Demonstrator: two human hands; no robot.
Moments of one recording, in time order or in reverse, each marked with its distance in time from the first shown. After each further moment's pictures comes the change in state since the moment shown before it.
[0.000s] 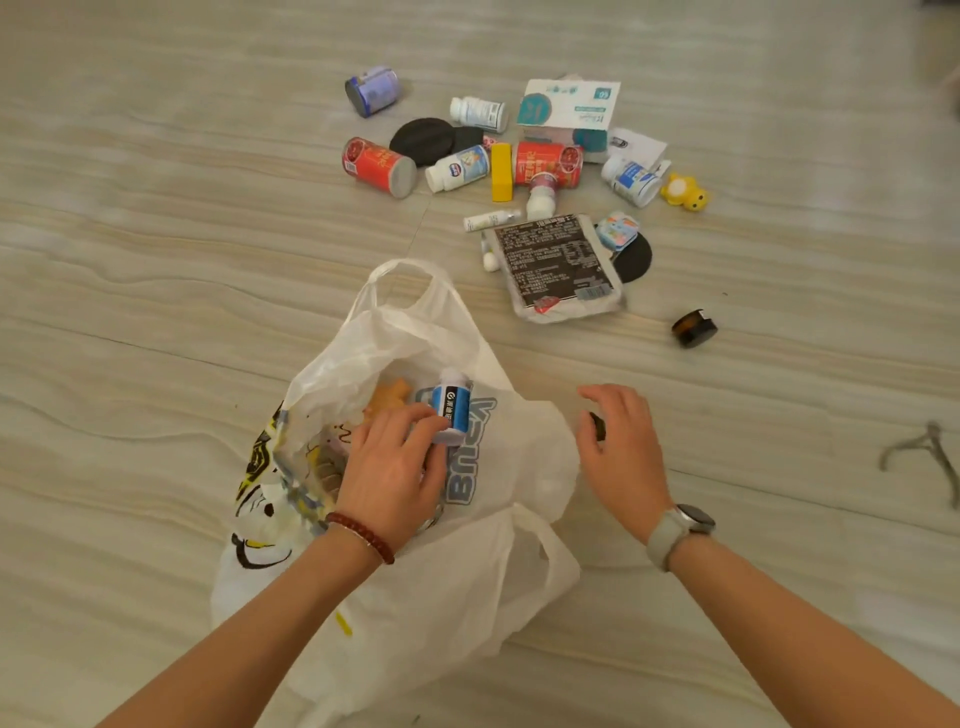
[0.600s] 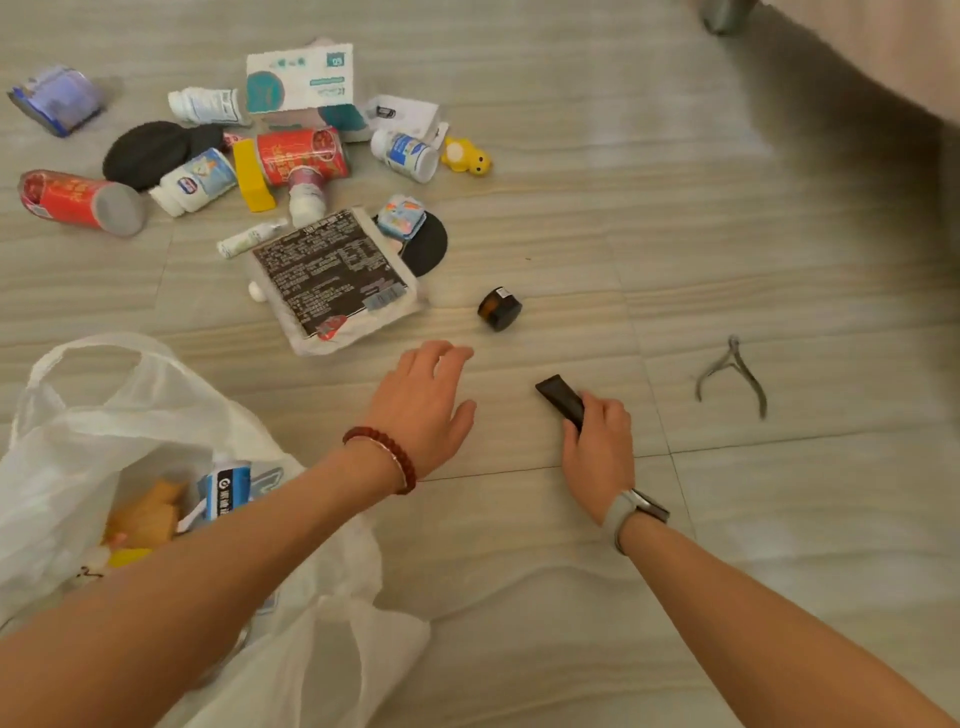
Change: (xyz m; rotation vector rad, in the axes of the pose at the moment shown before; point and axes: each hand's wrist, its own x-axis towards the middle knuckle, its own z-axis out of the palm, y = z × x) left_hand 0.143 0.151 0.104 -0.024 -0.445 0.282; right_hand 0.002 0.160 -0.045 -0.187 0.097 0.507
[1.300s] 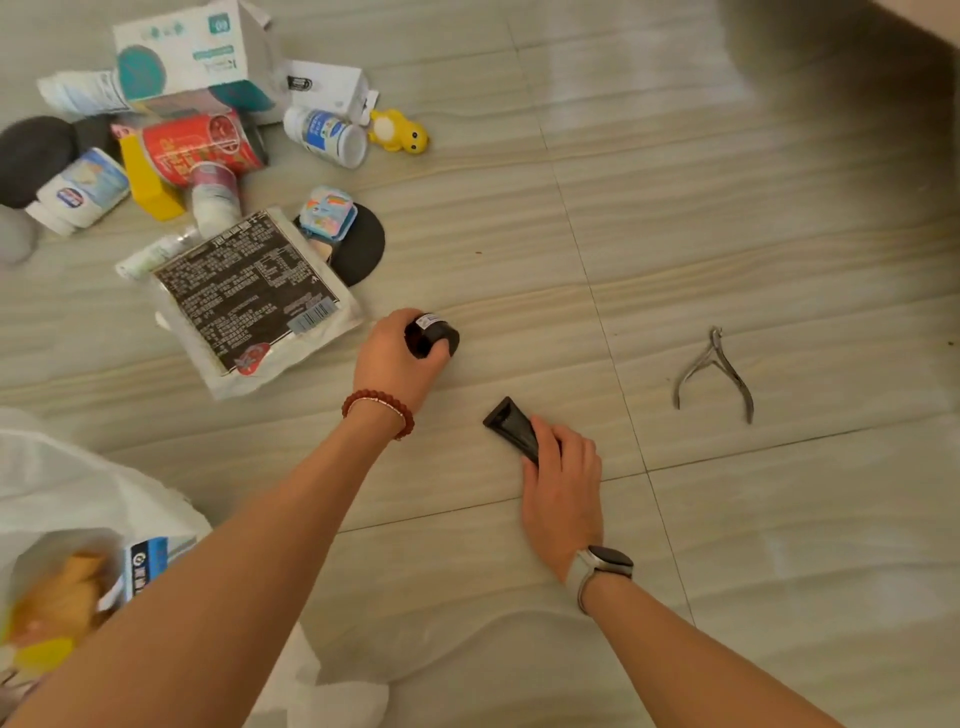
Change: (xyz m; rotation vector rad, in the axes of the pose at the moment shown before) left_hand 0.102 0.016 0.038 -0.426 0.155 -0.382; right_hand -0.004 0.028 0.024 -0.059 0.160 -0.156
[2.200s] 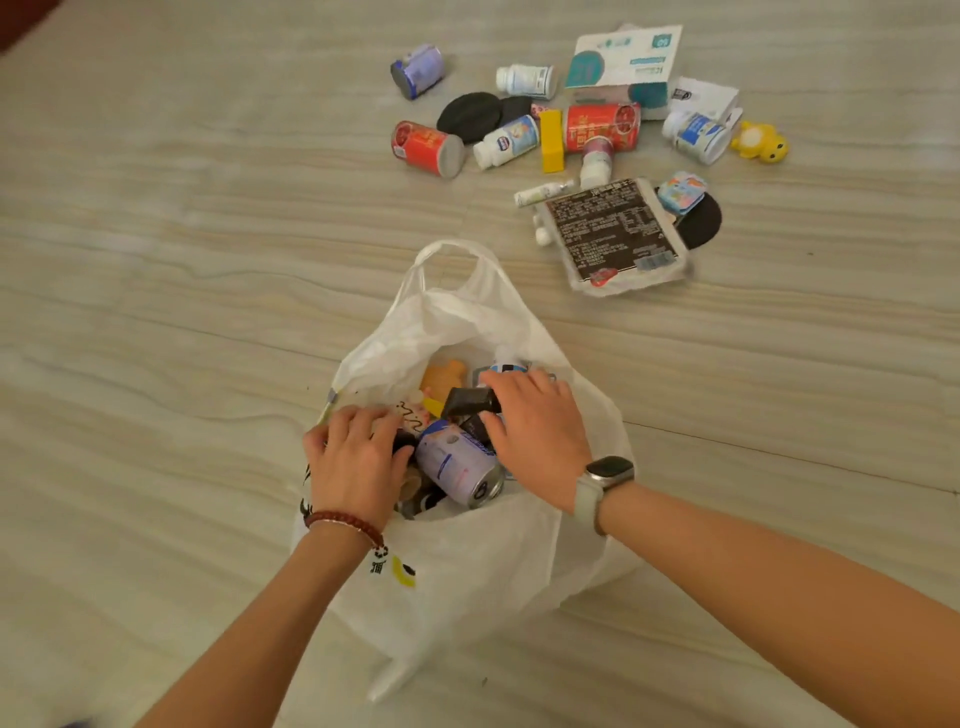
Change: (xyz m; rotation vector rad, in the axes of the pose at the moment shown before) left_hand -0.269 -0.213 -0.212 0.800 0.281 -0.161; right_hand -0.093 -0.280 -0.011 0.112 -0.493 -0.688
